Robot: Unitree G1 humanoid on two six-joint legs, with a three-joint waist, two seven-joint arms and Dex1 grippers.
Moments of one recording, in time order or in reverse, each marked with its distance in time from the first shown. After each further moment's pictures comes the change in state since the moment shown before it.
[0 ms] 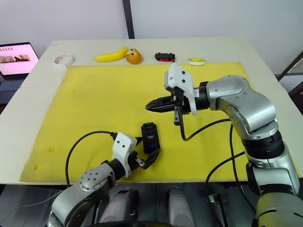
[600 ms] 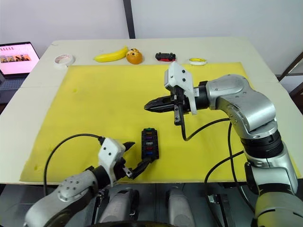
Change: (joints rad) left arm 0.065 0.104 0.023 -0.123 -0.072 0.025 -0.015; right arm -0.004 0.011 -0.001 0.003 0.011 0.003 0.026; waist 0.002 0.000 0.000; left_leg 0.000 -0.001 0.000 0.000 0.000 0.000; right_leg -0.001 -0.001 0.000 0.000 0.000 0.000
